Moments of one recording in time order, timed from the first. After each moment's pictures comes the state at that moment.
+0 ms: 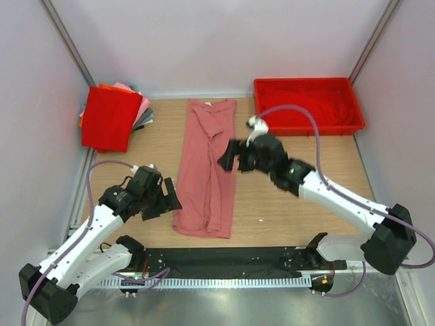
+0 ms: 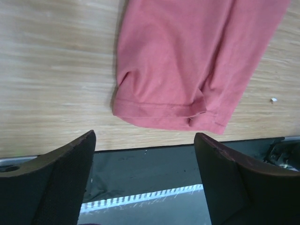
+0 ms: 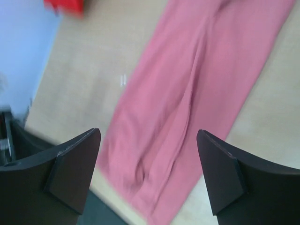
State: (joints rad) left arm -0.54 0.84 0.79 -0.97 0.00 -0.79; right arm 0.67 1.31 1.09 -0.19 0.02 0.53
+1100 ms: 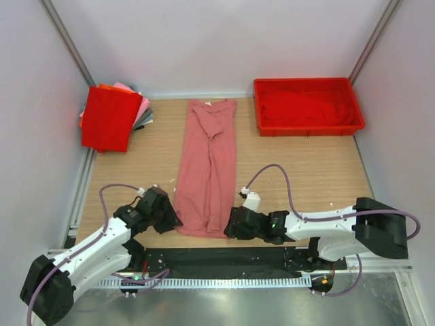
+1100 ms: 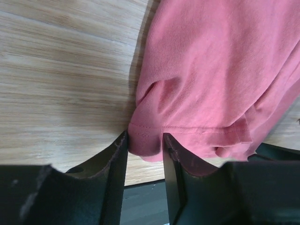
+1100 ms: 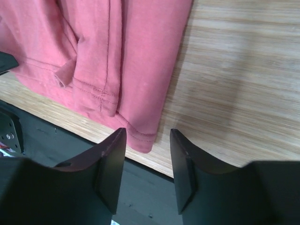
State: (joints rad) left arm -0.59 0.81 0.34 -0.59 0.04 -1.02; right arm 1.27 1.29 0.50 -0.14 0.27 1.21
